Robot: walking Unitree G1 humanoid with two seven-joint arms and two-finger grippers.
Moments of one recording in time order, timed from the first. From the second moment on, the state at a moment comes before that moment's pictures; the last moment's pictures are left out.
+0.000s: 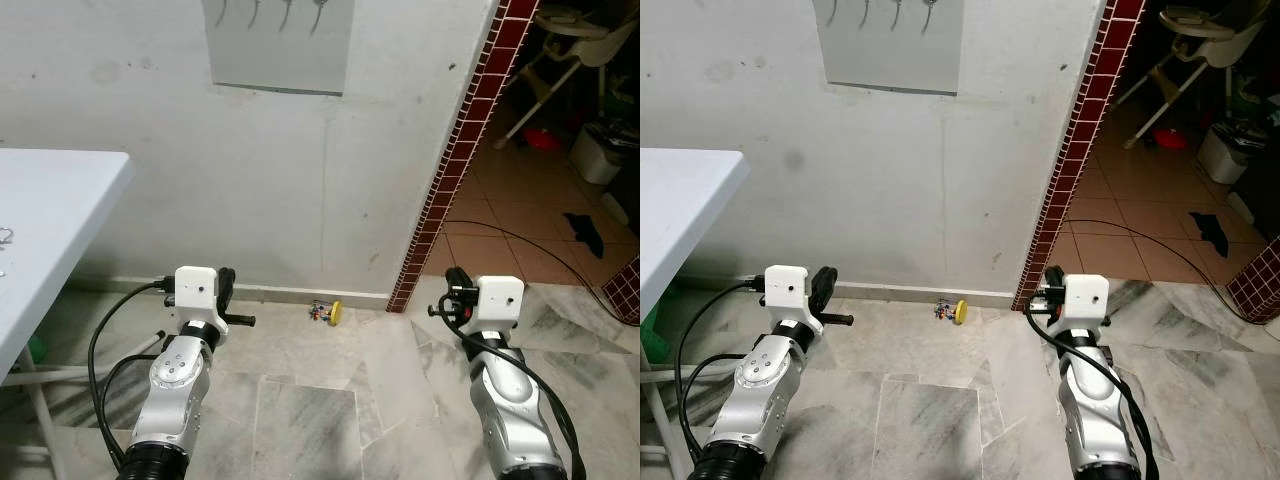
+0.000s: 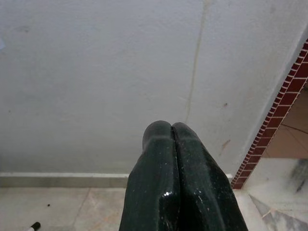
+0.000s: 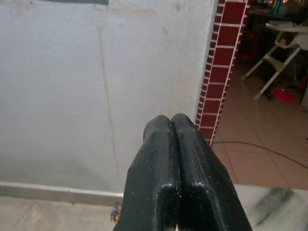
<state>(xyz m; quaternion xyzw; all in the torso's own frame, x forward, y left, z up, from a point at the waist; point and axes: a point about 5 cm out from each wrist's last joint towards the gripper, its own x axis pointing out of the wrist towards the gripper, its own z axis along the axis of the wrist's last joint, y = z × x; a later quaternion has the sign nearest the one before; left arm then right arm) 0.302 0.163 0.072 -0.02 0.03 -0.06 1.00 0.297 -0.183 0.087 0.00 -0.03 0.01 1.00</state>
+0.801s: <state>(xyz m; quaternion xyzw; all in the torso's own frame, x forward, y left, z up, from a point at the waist) 0.319 0.150 0.093 0.00 0.00 -0.09 1.00 0.287 -0.185 0.078 0.03 -0.02 -0.01 1.00</state>
